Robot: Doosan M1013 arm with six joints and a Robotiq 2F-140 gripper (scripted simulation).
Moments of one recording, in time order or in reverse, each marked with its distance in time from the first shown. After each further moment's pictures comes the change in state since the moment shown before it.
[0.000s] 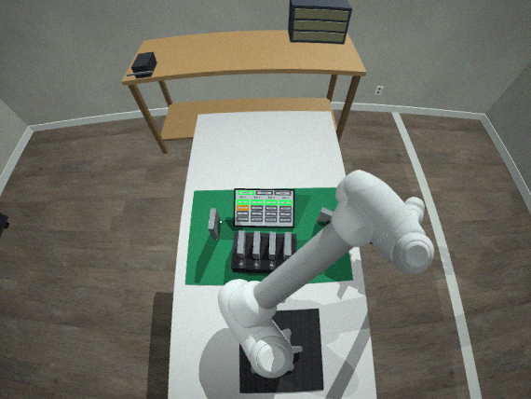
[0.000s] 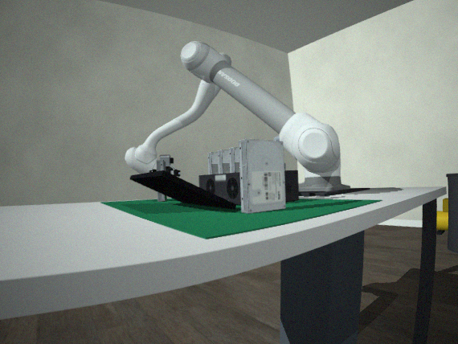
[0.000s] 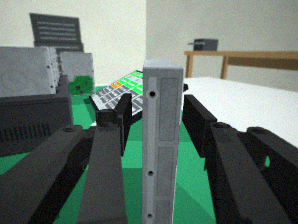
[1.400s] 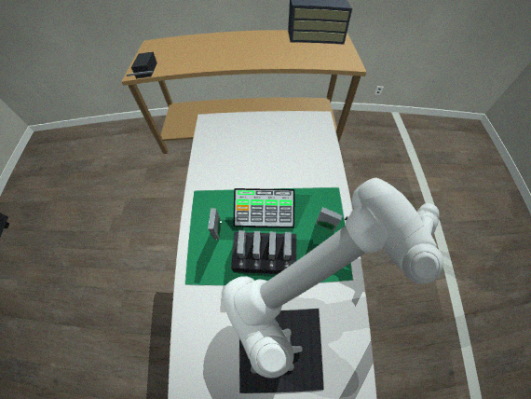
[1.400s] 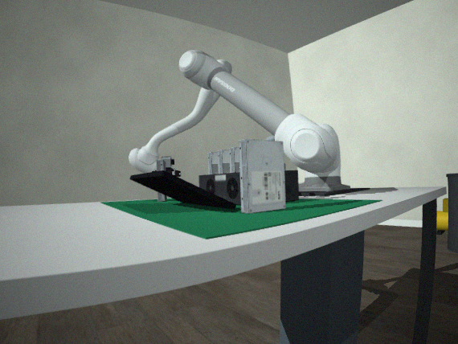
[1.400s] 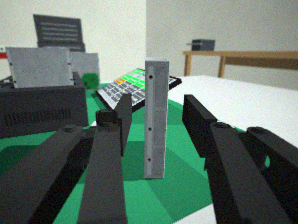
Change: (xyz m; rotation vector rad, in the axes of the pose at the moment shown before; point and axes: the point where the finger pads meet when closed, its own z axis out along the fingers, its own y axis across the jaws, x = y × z) arm 0.000 0.000 -0.078 0.000 0.000 0.000
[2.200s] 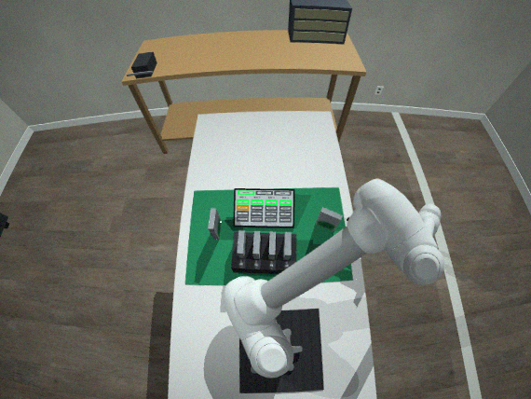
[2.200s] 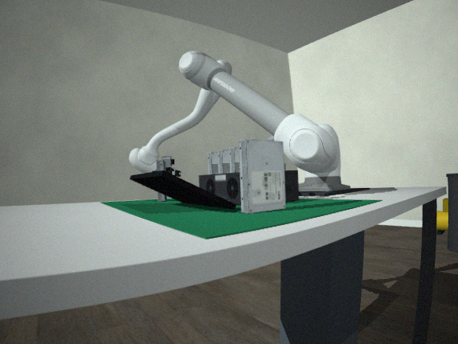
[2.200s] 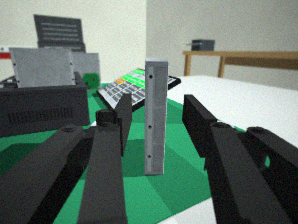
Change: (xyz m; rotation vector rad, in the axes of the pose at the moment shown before) arm 0.001 0.000 -0.008 0.000 0.000 0.000
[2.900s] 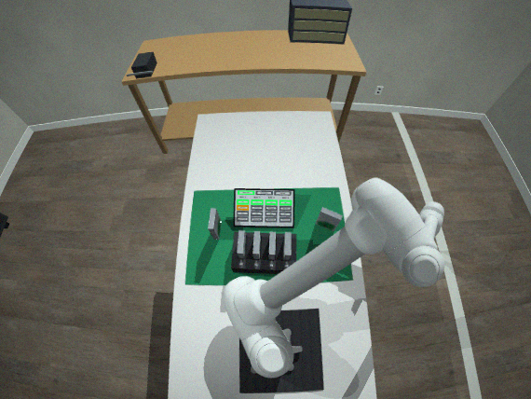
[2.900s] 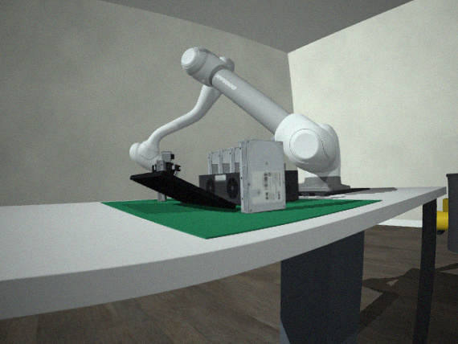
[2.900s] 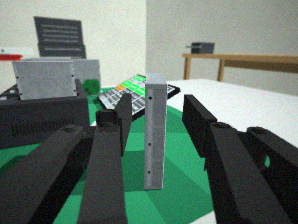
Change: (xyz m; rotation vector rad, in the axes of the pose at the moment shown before) arm 0.024 0.000 0.000 0.000 0.000 0.000
